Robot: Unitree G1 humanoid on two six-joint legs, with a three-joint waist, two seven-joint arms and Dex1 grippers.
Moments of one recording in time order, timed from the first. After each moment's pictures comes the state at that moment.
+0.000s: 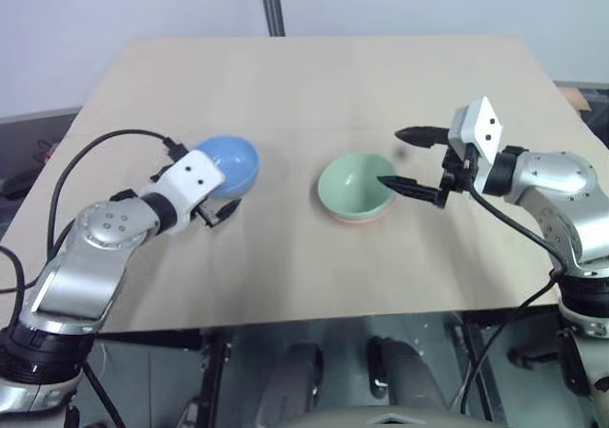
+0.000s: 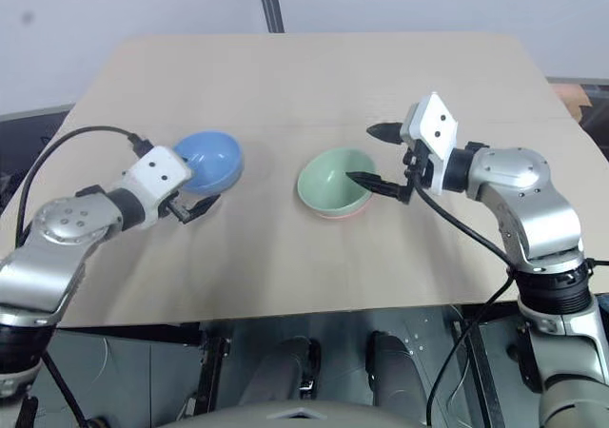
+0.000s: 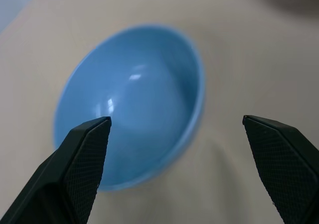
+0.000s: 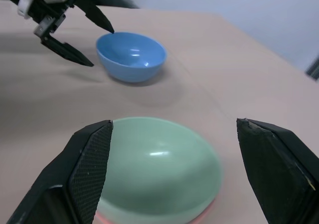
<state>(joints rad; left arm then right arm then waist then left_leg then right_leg) -0.24 0.96 0.01 -0.37 -0.10 0.61 -0.59 -0.57 -0.60 0.01 -0.34 0.37 0.61 0.93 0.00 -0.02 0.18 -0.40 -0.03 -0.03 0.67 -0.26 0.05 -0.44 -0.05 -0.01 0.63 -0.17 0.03</state>
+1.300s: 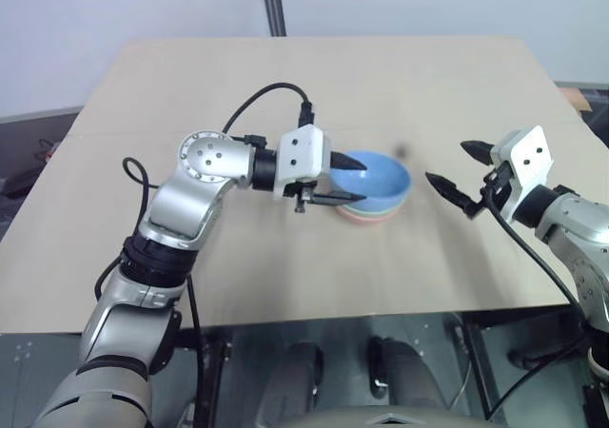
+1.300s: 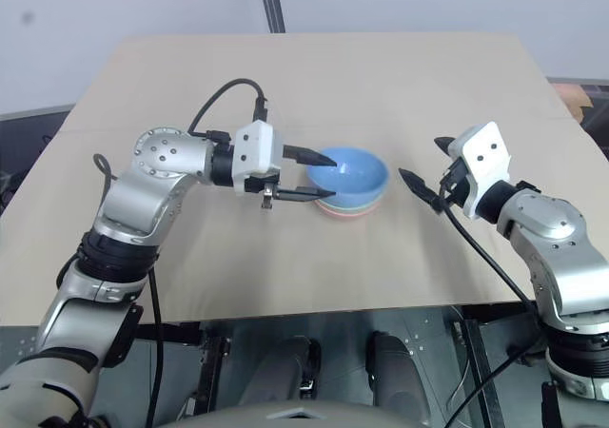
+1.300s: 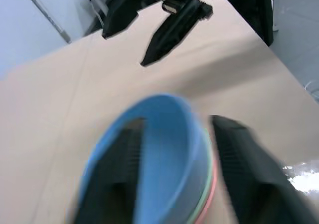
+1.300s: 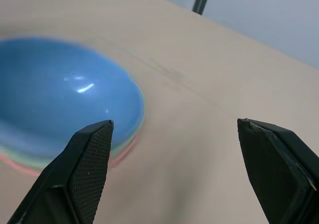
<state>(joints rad) -0.74 0.62 -0.23 -0.12 -0.28 0.25 -1.19 -0.25 -0.65 -0.15 -0.53 0.37 0.67 0.56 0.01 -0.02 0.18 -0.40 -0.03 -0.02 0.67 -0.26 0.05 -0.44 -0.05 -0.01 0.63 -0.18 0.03</state>
